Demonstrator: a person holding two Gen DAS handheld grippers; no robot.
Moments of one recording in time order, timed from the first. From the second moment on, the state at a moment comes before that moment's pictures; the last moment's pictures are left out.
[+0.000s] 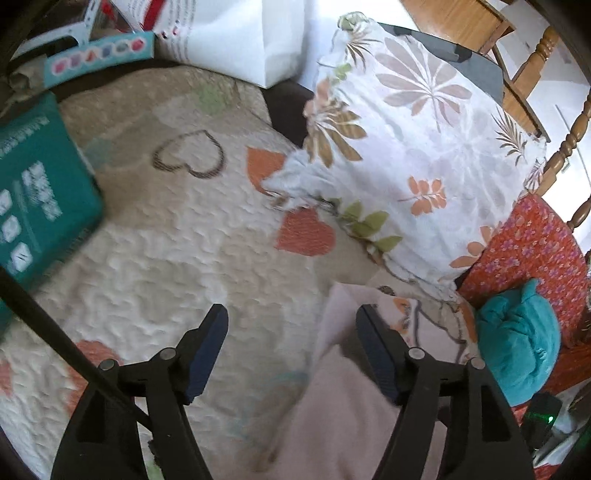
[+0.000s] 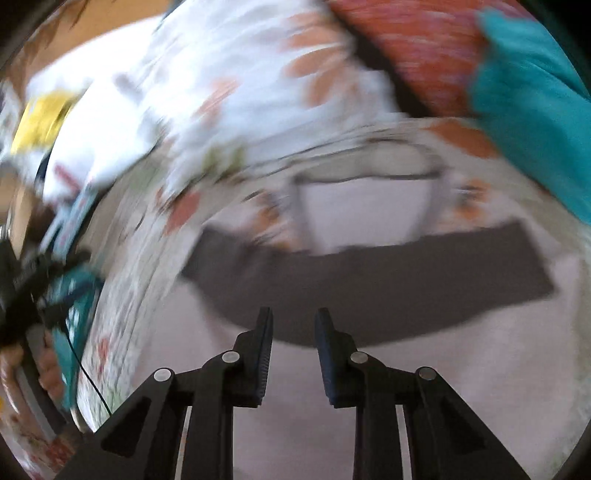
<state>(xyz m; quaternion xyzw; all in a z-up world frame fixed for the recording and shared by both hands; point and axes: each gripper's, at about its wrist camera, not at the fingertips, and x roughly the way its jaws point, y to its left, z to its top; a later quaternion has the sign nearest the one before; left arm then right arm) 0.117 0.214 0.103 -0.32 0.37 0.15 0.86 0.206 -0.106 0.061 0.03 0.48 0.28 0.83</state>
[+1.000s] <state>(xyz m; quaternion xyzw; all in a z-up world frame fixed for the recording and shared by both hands) 0.074 0.281 0.111 -0.35 0.35 0.20 0.85 0.080 0.051 0.020 -0.24 0.45 0.40 0.76</state>
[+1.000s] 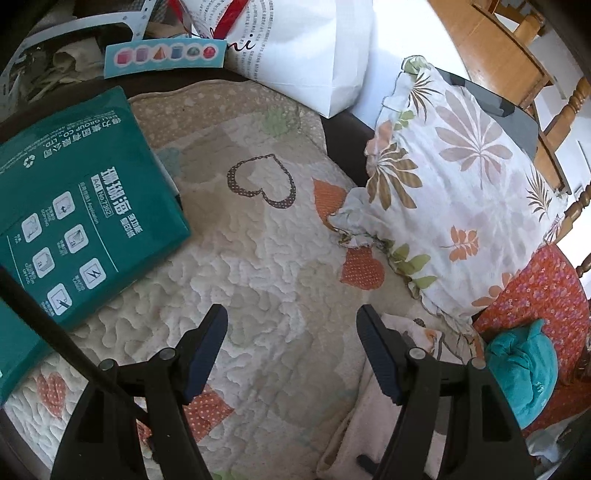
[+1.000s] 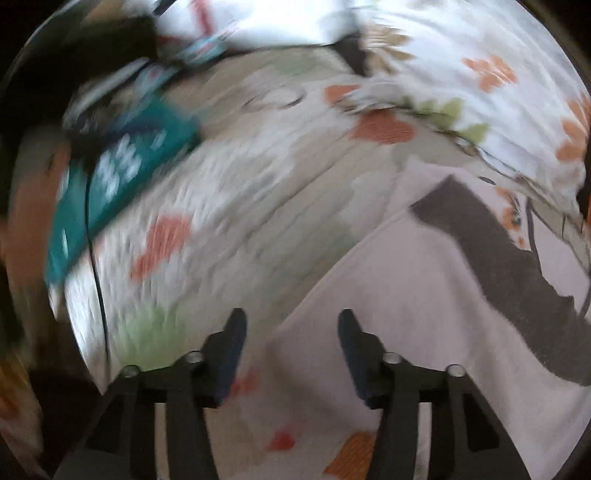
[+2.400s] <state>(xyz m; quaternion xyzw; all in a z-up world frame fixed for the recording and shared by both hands) 0.118 0.183 0.091 -0.23 0.42 0.14 0.87 0.151 -0.371 0.023 0.11 0.49 0.01 0.86</state>
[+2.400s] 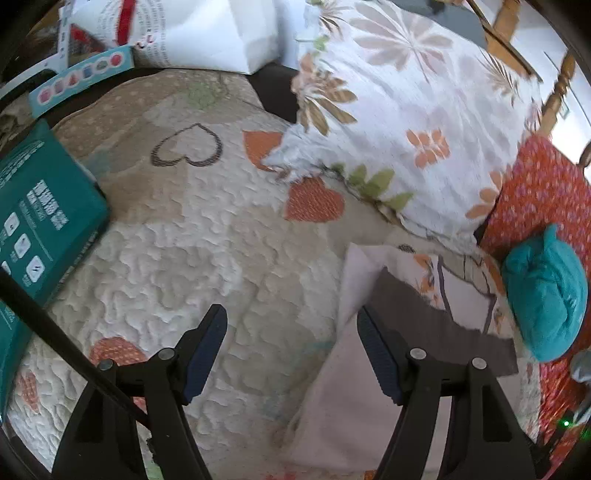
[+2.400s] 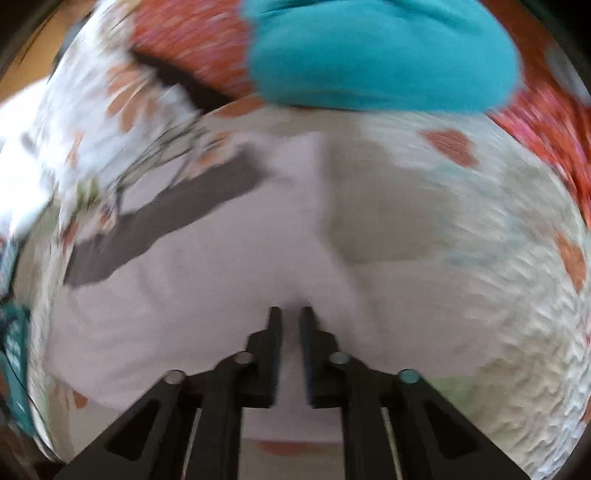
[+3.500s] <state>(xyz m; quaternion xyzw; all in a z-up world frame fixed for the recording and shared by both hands) 0.131 0.009 0.020 -0.02 0.51 0.03 0.86 0.125 -0.387 -0.002 0.29 0.37 0.08 0.88</state>
